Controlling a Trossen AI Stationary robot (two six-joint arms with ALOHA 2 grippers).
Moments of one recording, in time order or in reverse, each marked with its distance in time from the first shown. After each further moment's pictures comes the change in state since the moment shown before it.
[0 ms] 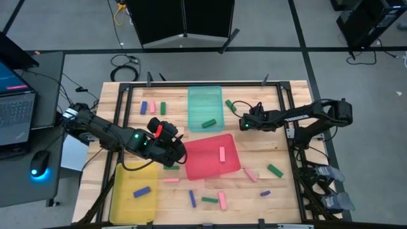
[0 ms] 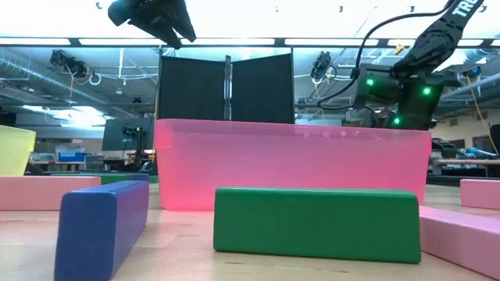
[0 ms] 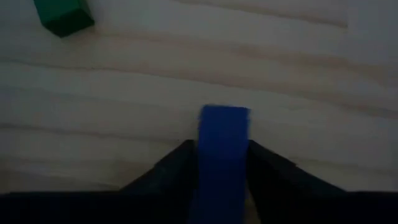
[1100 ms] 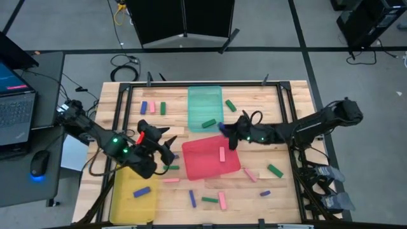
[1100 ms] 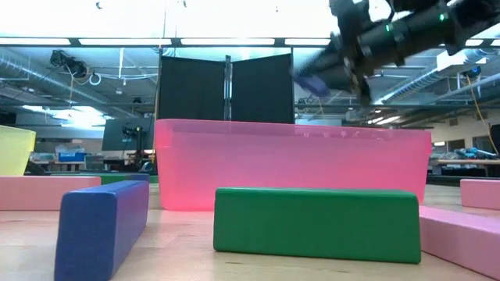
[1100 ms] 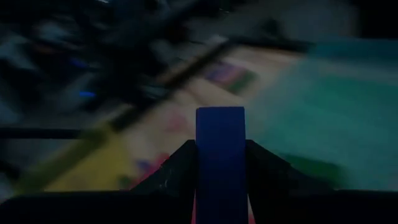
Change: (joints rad) left arm -0.192 -0.130 0.000 0.029 -0.240 -0.049; right arm 0.387 -0.126 0.007 0.949 0.030 -0.524
